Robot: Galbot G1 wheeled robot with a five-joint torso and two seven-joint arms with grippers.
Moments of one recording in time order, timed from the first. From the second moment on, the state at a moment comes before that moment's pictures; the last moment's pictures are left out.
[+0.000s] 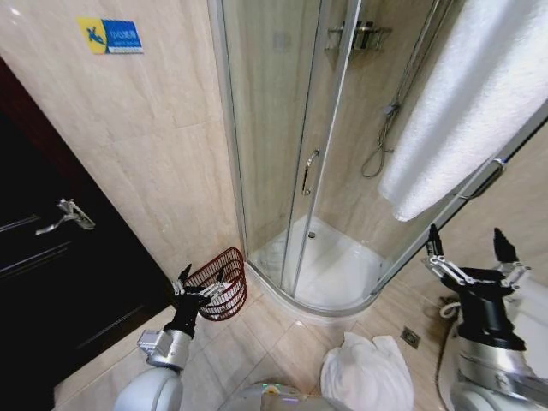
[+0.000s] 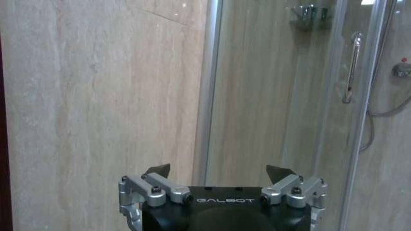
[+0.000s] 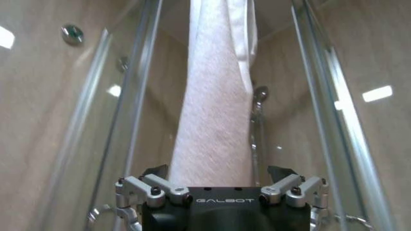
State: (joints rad) left arm 1.83 -1.53 -0.63 -2.37 -0.17 0.06 0.11; right arm -1.83 1.33 0.98 2.50 0.51 0.39 -0.04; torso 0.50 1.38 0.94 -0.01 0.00
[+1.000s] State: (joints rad) left arm 1.83 -1.53 -0.63 -2.37 -0.17 0.06 0.11; right arm -1.55 0.81 1.40 2.50 0.99 0.23 0.07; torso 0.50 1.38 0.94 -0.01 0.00
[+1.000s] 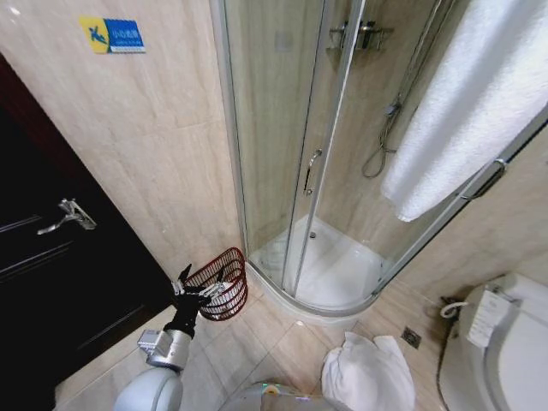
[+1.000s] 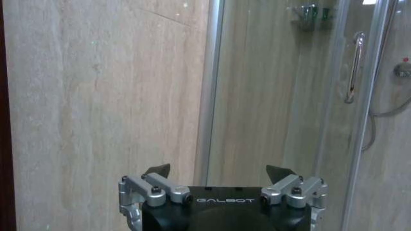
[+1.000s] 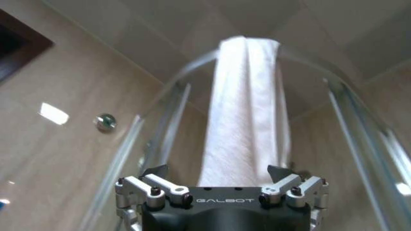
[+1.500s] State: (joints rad) left arm 1.83 -1.53 -0.63 -2.37 -0.17 0.06 0.11; right arm -1.48 0.73 1.41 2.45 0.79 0.29 0.16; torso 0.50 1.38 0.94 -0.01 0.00
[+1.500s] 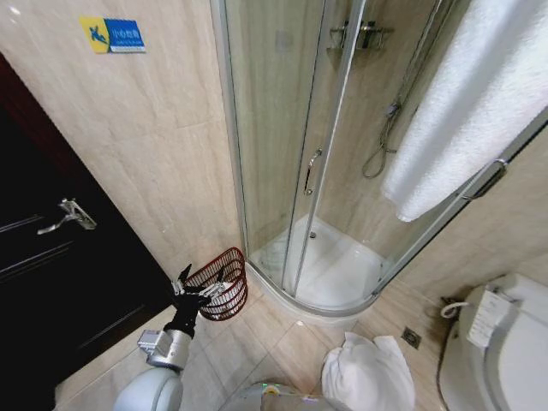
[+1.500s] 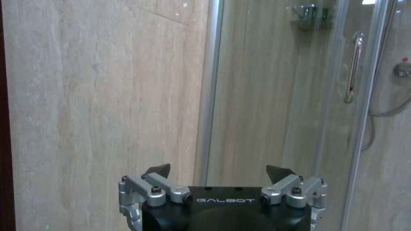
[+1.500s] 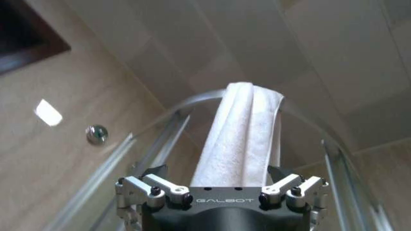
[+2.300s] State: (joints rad) left arm 1.83 -1.53 -0.63 -2.37 -0.17 0.06 0.11; right arm -1.38 0.51 1.53 2.39 1.11 0.04 0.18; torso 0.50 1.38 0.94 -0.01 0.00
